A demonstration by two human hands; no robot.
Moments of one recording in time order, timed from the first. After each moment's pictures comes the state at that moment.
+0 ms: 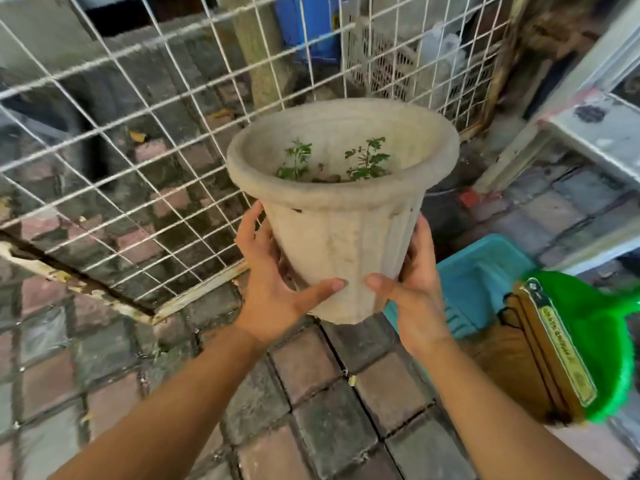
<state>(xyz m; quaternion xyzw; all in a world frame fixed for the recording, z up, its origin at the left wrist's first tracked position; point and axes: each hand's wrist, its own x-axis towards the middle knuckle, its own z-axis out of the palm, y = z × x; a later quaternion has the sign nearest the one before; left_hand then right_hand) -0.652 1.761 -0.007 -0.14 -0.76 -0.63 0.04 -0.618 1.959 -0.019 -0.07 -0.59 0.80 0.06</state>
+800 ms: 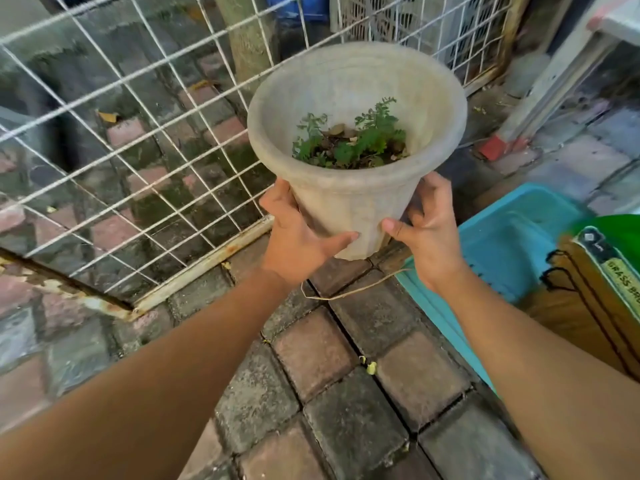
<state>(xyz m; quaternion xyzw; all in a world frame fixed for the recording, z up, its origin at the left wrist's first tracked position) -0.715 1.778 -0.106 -0.17 -0.83 -0.53 0.04 -0.663 1.976 -0.099 -0.05 -0.66 0.74 0.11</state>
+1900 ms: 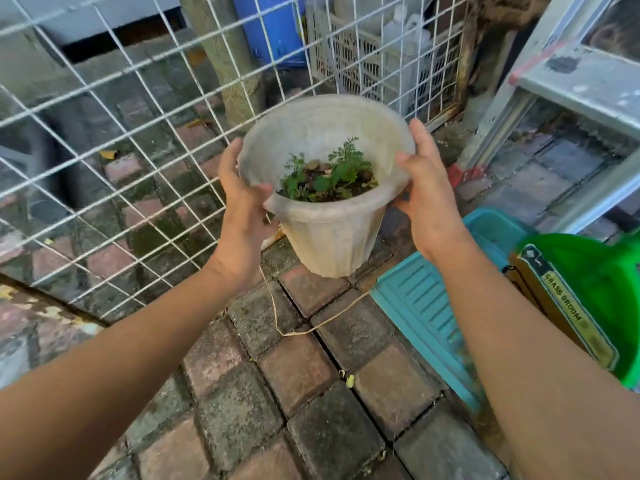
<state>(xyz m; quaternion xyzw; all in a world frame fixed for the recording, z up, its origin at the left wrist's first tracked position) -0.700 1.774 0.013 -0.08 -0.68 -0.73 -0.05 -0.676 1.994 0.012 -0.09 -0.66 0.74 0.11</state>
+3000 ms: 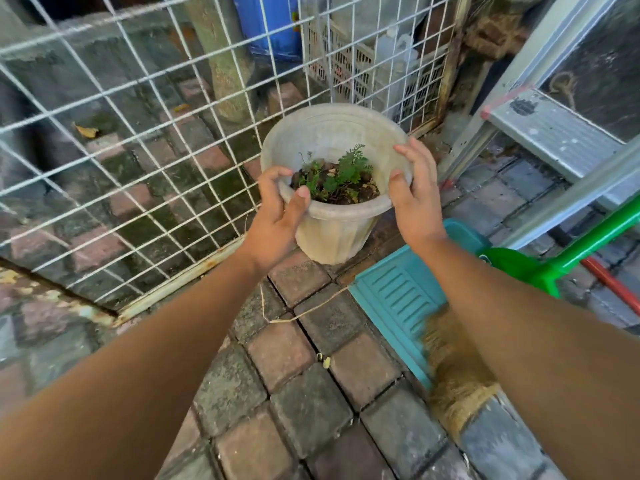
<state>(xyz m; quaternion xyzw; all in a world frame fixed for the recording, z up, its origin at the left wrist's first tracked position) -0.694 1.799 0.023 -0.12 -0.79 -0.59 -0.11 -0.682 2.019 0.017 -0.09 -0.85 0.49 0.16</state>
